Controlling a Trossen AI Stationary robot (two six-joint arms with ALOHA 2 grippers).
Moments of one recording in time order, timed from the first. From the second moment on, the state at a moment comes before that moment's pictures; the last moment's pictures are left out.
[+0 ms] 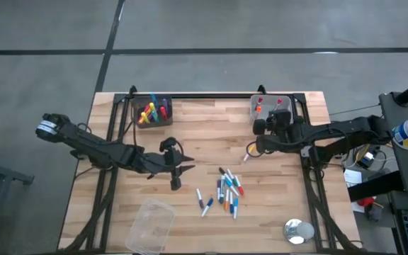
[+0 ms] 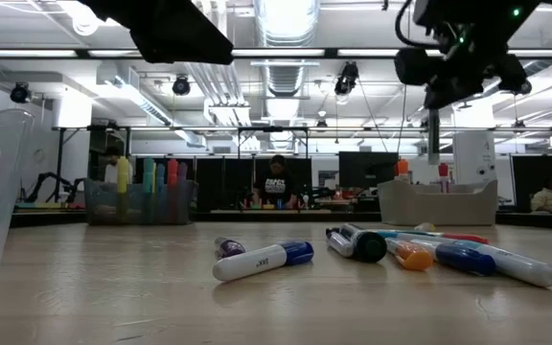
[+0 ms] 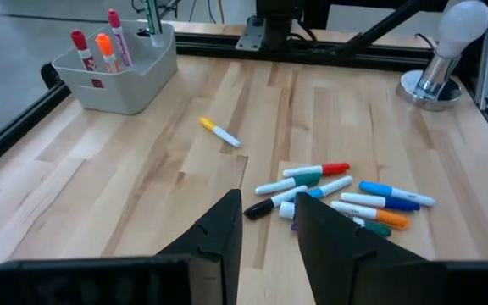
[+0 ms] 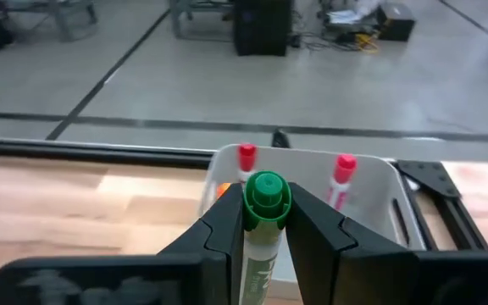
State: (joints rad) left arm -0.31 1.24 0.79 0.02 -0.45 -0.23; right arm 0.03 1.21 0.88 -1.05 1.16 1.42
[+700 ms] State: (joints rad) left arm -0.31 1.24 0.78 0.02 -0.44 -0.21; right arm -0.25 1.20 0.78 -0.80 1.14 1.17
